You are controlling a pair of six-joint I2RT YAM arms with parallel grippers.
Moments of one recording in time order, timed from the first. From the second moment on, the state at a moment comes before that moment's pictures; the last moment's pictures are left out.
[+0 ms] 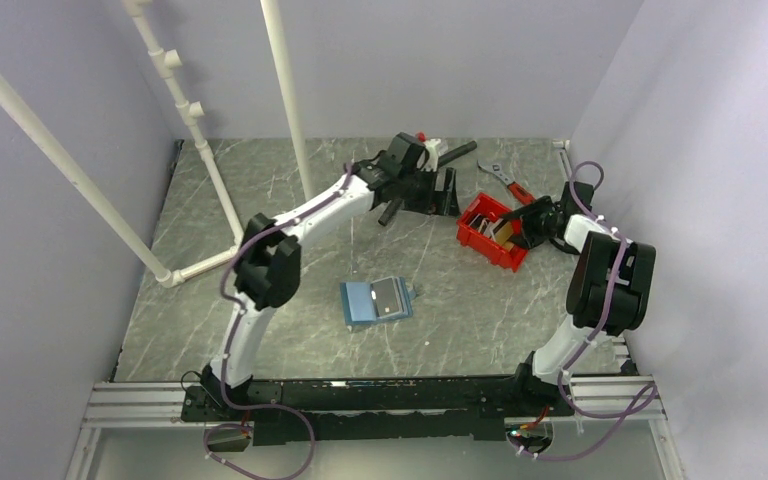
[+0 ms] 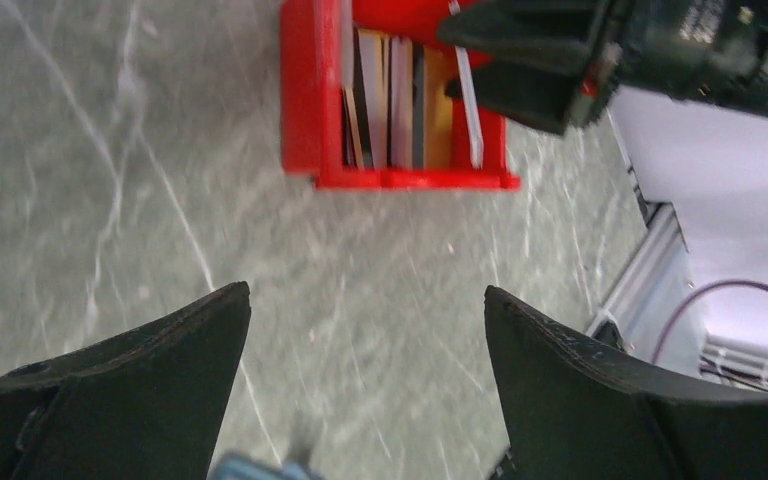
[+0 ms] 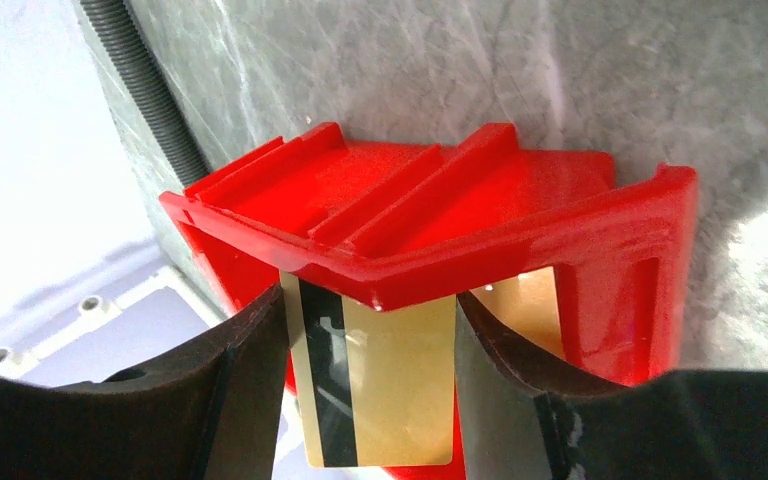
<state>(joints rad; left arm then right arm) -0.73 2.16 1.96 -0.48 0.38 -0.49 -0.29 1.73 1.01 -0.22 -0.46 0.93</state>
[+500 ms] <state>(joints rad) -0.81 2.42 2.23 -0.44 0.36 -0.35 -0.34 1.74 1.02 -0.26 -0.55 1.02</state>
